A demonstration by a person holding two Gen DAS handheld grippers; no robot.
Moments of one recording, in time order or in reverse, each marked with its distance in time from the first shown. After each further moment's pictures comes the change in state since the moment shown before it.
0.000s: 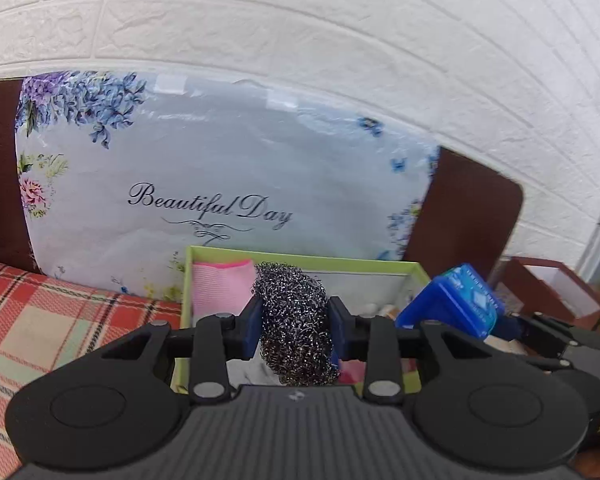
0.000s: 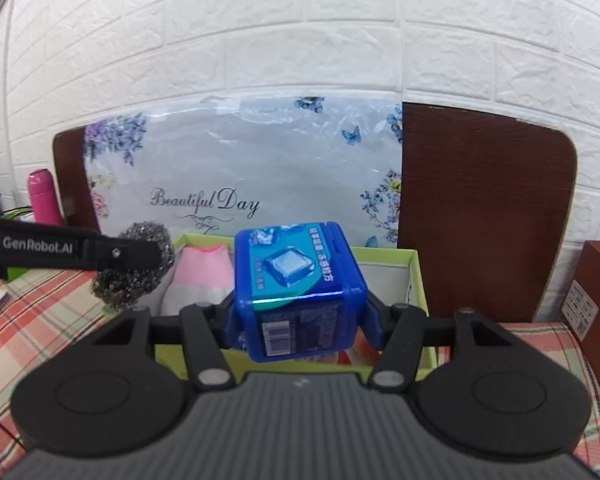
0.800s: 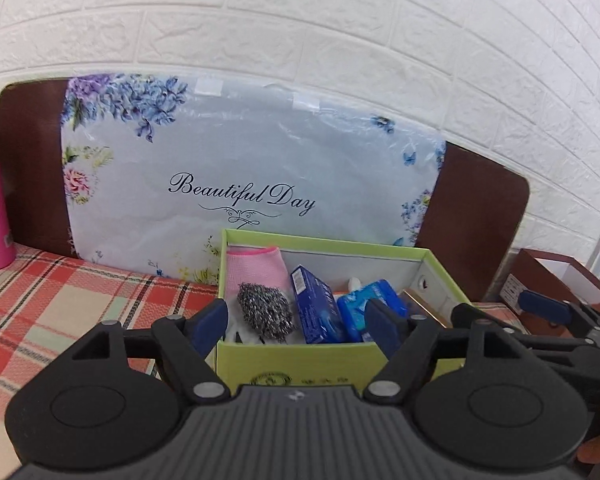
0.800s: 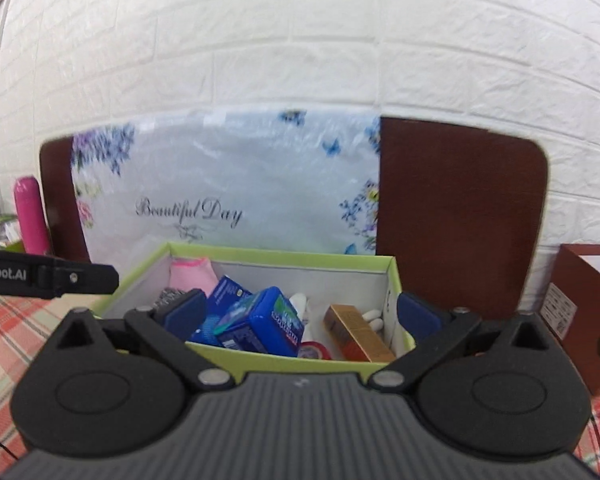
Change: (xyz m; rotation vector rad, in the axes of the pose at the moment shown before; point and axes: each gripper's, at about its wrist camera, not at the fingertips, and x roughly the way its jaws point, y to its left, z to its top) left arm -0.055 -0.004 -0.027 0.002 -0.026 0.055; right arm -0.037 -0.002 -0.016 0.014 -0.083 -0.055
